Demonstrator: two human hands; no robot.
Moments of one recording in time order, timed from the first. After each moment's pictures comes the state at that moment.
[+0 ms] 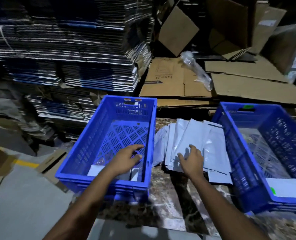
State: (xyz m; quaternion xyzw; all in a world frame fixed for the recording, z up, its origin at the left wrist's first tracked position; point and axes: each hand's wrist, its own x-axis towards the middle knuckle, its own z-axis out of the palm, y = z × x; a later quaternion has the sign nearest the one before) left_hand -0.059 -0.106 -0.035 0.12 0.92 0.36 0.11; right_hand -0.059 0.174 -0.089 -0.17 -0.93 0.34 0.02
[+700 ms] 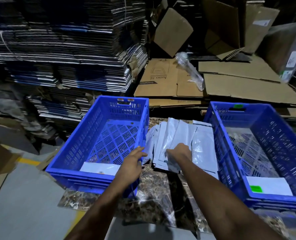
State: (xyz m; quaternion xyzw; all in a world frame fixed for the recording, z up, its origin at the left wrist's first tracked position) left_hand -0.015 -0.014 -0.047 0.08 0.93 0.36 0.05; right_hand -0.089 0.194 -0.060 -0.24 -0.92 0.30 -0.10
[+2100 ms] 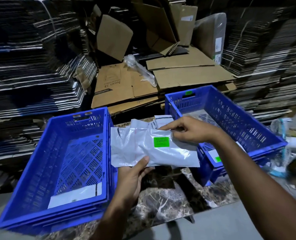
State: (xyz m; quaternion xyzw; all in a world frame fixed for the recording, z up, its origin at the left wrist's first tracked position) left_hand 0.035 0.087 0.009 -0.04 0.51 0.85 0.12; right_hand 0.010 0.322 0.111 0.16 -0.93 0.32 -0.07
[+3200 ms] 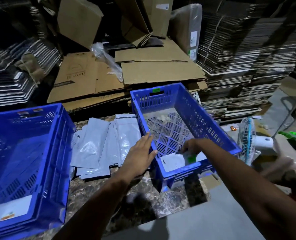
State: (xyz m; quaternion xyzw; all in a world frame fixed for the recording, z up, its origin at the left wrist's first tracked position) left_hand -0.046 0.284 -0.072 0.35 0.91 0.21 0.07; right_hand -0.030 0.560 -0.055 -0.03 -0.92 0.02 -0.40
